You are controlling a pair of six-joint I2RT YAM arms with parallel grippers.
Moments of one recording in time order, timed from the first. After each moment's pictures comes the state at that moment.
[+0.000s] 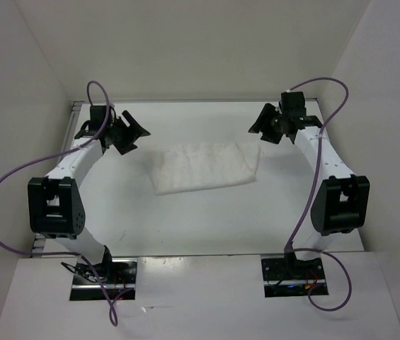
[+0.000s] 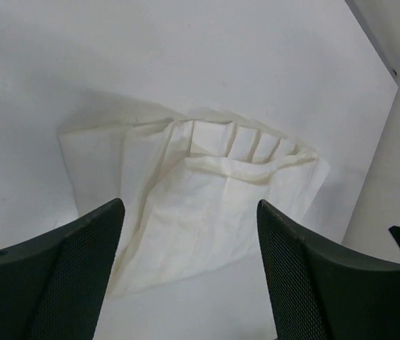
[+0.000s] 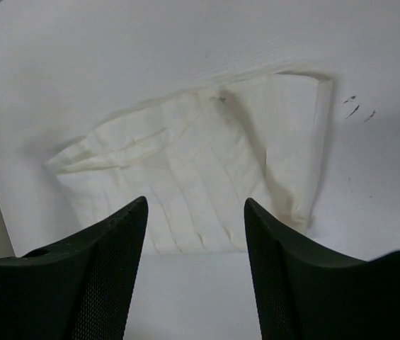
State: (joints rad) left arm 0.00 1.68 1.27 -0.33 0.32 -0.79; right arm 0.07 1.66 1.40 -0.53 -0.22 0.58
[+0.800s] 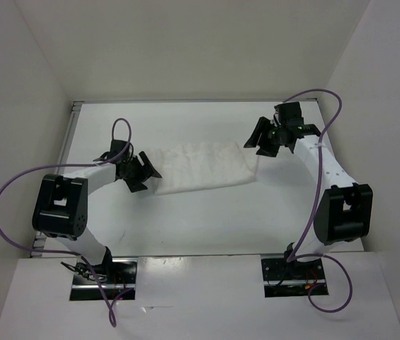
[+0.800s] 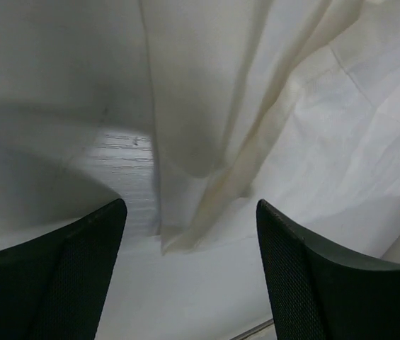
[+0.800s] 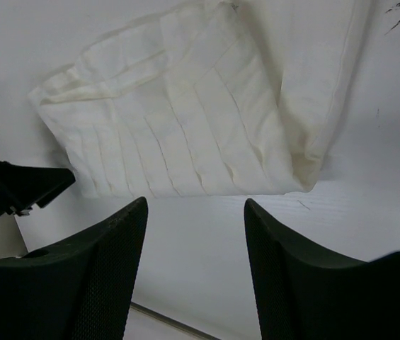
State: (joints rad) left arm -0.10 1.63 0.86 -0.27 0.32 -0.74; right arm 0.12 1.54 1.28 -0.62 -0.30 0.54
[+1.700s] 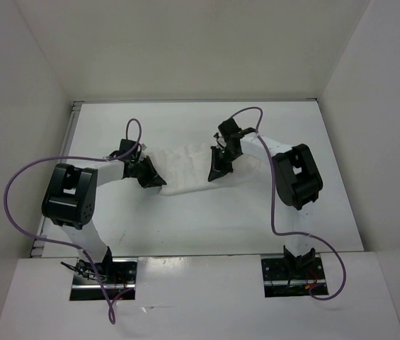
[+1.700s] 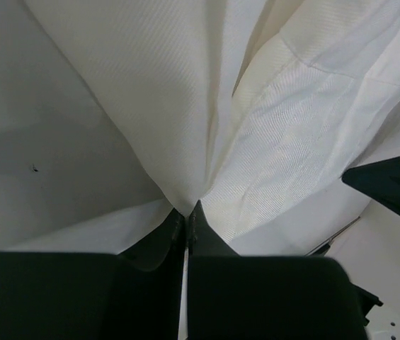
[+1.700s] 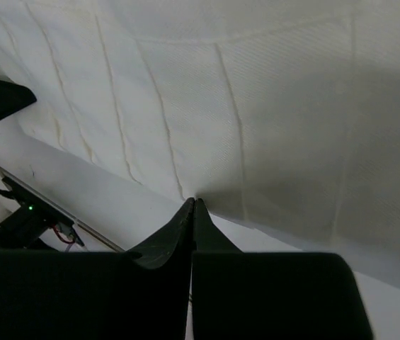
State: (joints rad) left arm -0.16 1.76 0.90 -0.18 0.49 -0.74; right arm 0.43 2.00 1.41 -0.65 -0.45 0.48
